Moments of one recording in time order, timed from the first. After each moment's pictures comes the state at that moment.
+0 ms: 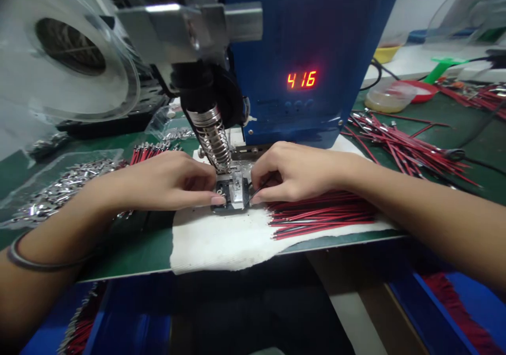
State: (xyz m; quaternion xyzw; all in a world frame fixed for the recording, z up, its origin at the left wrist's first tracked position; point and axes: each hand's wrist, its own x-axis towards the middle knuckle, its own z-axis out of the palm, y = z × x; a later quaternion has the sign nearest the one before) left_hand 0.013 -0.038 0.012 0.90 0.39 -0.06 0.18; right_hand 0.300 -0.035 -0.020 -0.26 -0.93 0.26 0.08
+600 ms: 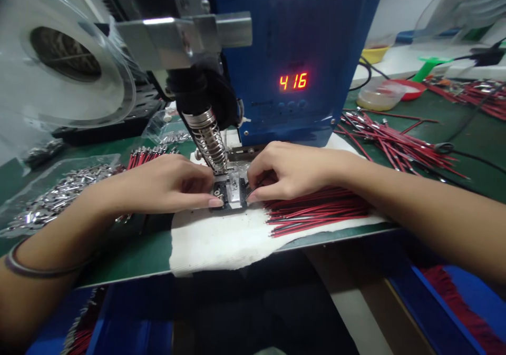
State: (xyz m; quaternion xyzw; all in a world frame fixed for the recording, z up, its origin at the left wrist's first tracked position) left_hand 0.012 -0.037 0.011 0.90 0.38 -0.05 0.20; right_hand 0.299 -0.037 -0.018 -0.28 -0.92 0.26 0.08
